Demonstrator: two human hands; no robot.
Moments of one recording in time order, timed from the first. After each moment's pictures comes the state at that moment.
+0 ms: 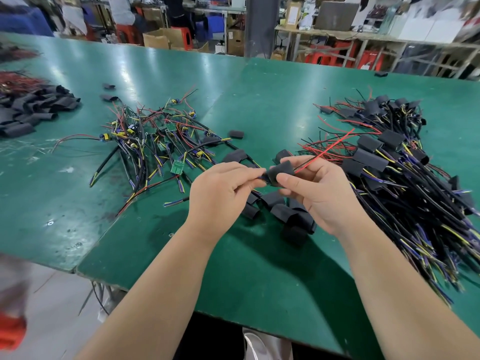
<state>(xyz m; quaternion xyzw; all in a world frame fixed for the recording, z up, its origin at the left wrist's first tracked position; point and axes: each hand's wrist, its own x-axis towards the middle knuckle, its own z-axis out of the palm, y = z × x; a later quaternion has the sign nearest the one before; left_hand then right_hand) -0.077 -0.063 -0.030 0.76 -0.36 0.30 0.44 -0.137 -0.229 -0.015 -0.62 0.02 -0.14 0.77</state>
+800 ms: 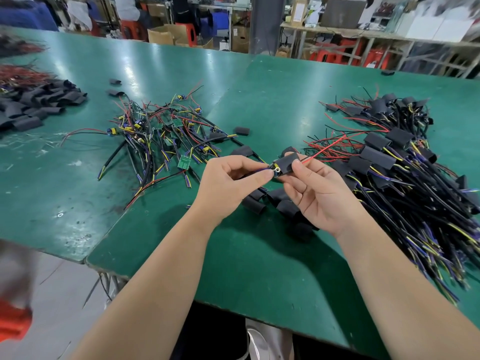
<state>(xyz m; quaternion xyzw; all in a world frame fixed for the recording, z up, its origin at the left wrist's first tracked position) -0.077 -0.060 -0.019 0.66 -0.27 -0.03 0.70 -0.137 -0.222 -0.013 -0.48 0.04 -0.05 0.88</state>
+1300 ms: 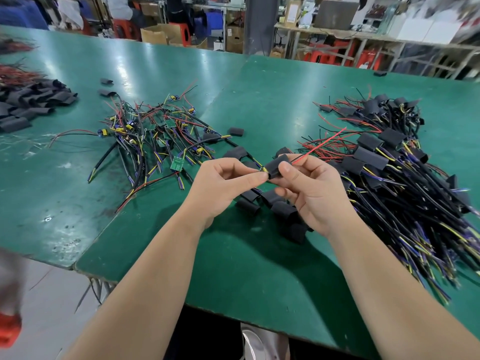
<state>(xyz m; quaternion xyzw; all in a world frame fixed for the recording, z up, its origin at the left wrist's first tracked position) -0.074 -0.057 -0.017 0.67 -0.24 -0.10 0.70 -0.136 -0.215 -0.014 -0.55 0.04 -0.13 0.82</state>
